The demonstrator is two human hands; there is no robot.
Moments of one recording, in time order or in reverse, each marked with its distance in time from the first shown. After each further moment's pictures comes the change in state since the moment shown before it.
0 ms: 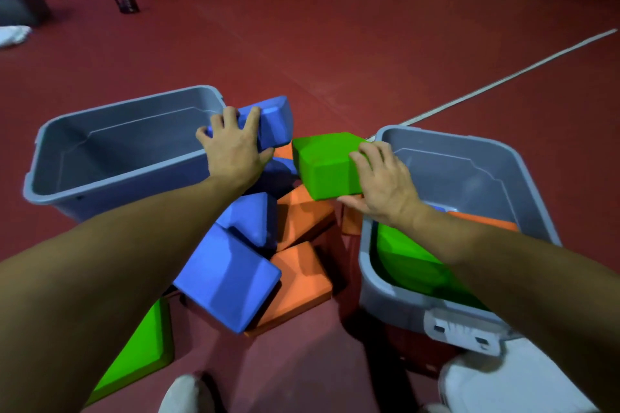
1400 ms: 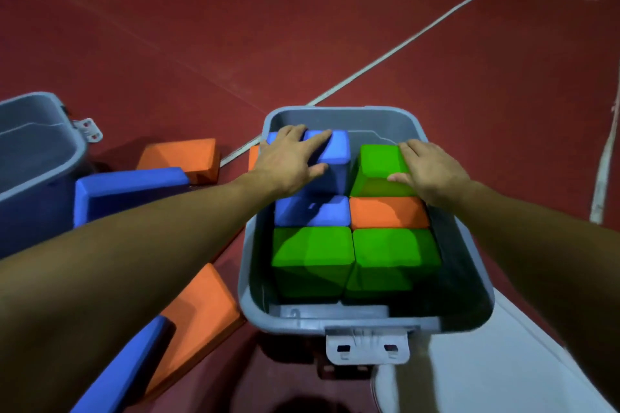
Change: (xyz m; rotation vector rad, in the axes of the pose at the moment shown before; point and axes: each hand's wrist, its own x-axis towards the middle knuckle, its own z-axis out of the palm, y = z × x) left_hand 0.016 0.286 0.091 -0.291 -0.431 0.557; right_hand -0.143 0.264 0.009 -0.080 -0.511 0.419
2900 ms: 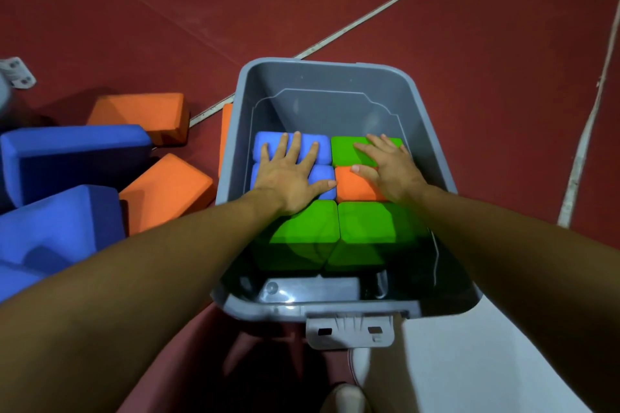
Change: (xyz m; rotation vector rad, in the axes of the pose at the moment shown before) left_hand -0.015 0.018 0.113 0.048 -0.297 -0.076; right_hand 0.009 -0.031 0.085 0.388 -0.047 0.120
